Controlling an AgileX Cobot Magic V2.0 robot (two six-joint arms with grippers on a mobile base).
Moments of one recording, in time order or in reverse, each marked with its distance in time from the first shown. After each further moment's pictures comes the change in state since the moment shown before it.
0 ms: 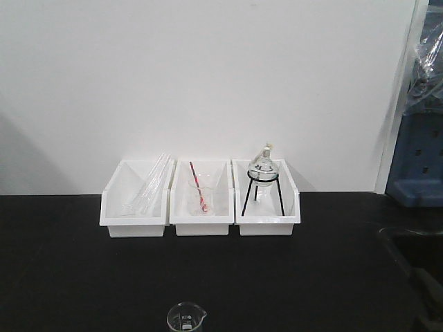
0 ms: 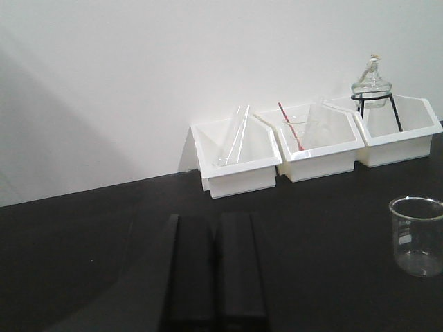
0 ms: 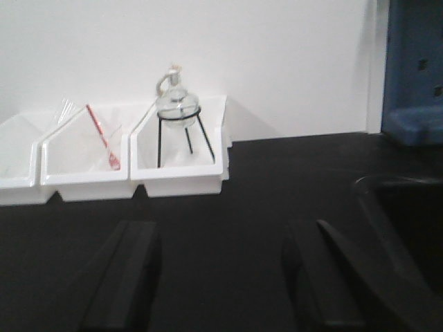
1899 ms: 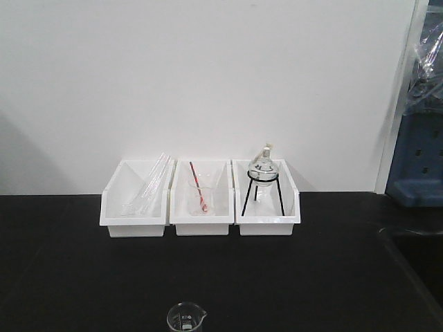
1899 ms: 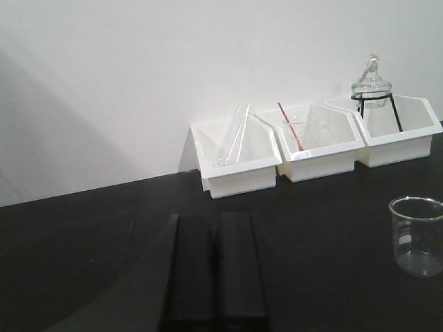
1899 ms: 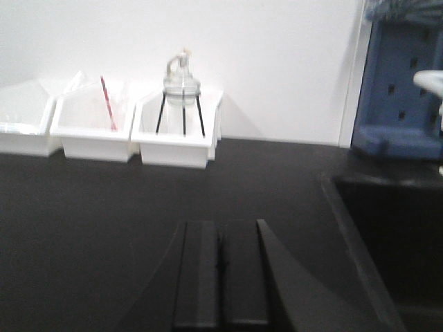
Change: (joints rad) left arm 0.000 0.000 0.000 0.000 0.000 0.000; right arm -0.038 -0.933 0.396 -0.142 0.397 -0.020
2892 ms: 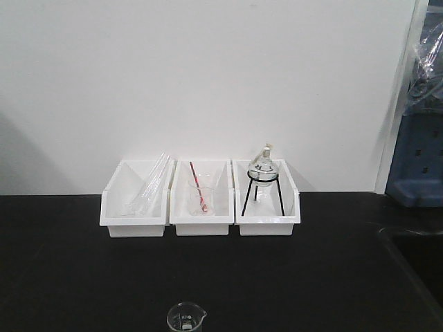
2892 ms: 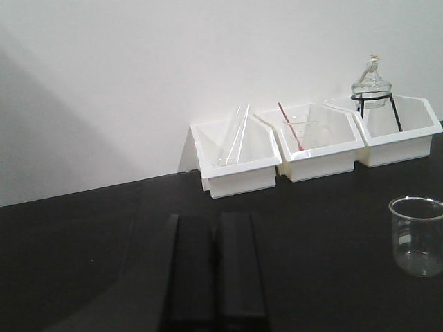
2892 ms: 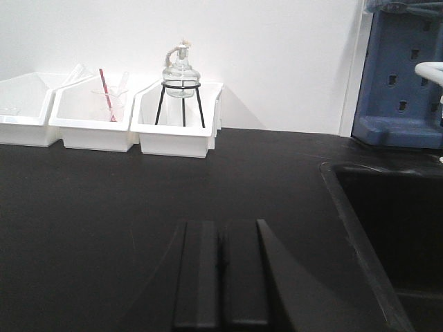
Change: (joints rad) left arm 0.000 0.000 0.000 0.000 0.000 0.000; right arm 0.000 0.000 0.000 -0.001 0.042 0.004
